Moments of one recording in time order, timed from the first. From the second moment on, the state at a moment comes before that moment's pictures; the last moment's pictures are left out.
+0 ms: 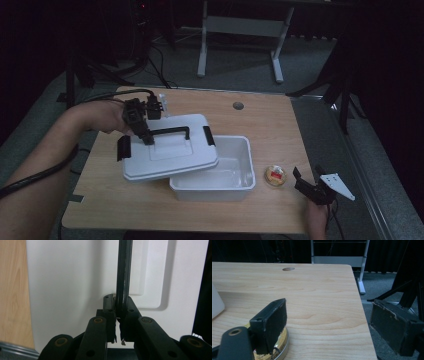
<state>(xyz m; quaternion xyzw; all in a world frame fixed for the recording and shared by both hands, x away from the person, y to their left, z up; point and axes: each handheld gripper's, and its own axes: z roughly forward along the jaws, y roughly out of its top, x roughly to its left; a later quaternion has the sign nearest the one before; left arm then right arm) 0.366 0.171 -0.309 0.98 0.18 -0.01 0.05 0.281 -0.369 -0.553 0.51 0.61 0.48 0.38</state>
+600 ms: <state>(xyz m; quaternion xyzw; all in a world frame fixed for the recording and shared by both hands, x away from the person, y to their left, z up) 0.346 0.290 -0.313 0.95 0.31 0.00 0.05 0.281 -0.367 -0.553 0.51 0.61 0.47 0.38</state>
